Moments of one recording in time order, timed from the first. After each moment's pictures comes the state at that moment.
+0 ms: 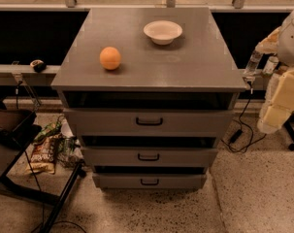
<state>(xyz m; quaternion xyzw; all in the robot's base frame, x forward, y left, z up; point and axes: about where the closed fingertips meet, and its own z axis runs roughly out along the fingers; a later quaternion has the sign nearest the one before) 0.438 -0.217 0.976 -0.60 0.78 -0.03 0.16</state>
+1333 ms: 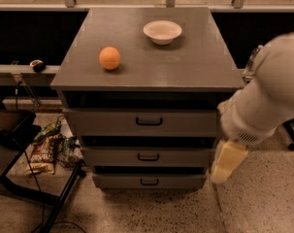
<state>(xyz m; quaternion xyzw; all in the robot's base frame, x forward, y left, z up) 0.431 -0.179 0.824 -0.60 0.78 -0.04 0.15</state>
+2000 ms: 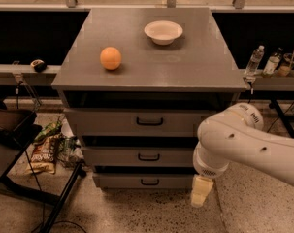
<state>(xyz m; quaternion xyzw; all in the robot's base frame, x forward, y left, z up) 0.445 -0.169 0.640 -0.61 0.79 -0.04 0.08</state>
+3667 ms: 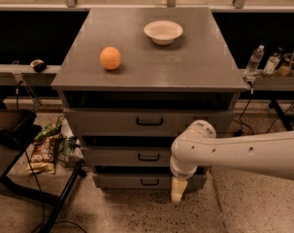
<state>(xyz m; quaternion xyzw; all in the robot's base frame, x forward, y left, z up) 0.502 -0.122 0.512 -0.65 0.76 -0.03 0.08</state>
